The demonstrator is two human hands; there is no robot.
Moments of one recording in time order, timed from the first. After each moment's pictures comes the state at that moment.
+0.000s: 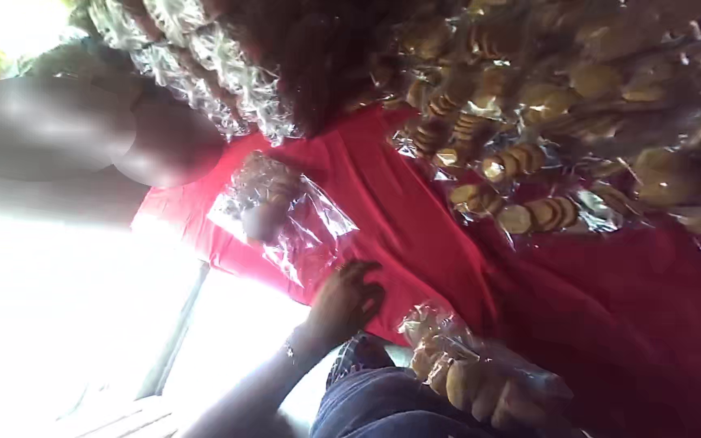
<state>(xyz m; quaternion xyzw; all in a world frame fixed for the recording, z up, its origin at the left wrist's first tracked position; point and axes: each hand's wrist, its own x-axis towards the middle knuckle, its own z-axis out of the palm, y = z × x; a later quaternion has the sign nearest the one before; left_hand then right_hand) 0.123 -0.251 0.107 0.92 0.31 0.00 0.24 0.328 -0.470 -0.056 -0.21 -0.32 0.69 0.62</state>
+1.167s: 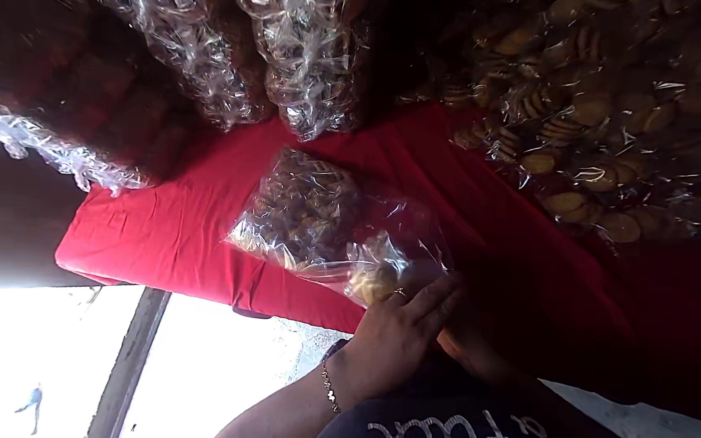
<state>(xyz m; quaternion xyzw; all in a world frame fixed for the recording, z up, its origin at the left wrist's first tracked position) -0.012 -0.125 0.091 0.95 0.07 0.23 0.19 0.107 -0.200 0.082 -0.61 -0.13 0.49 0.61</state>
